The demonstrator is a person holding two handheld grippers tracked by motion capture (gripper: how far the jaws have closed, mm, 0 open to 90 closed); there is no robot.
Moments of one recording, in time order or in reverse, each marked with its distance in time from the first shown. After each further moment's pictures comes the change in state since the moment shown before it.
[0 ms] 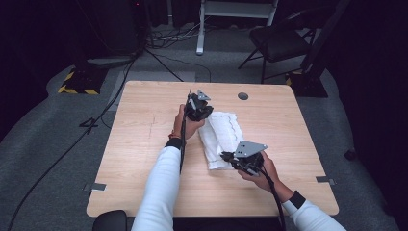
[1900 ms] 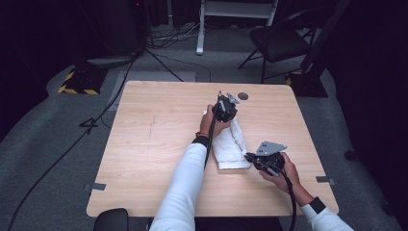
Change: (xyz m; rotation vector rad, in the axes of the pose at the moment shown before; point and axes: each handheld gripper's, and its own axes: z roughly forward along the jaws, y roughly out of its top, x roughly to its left) left arm -0.053 0.032 0.075 0.030 0.001 0.088; right arm -0.034 -0.053 -0.030 0.145 -0.121 0.095
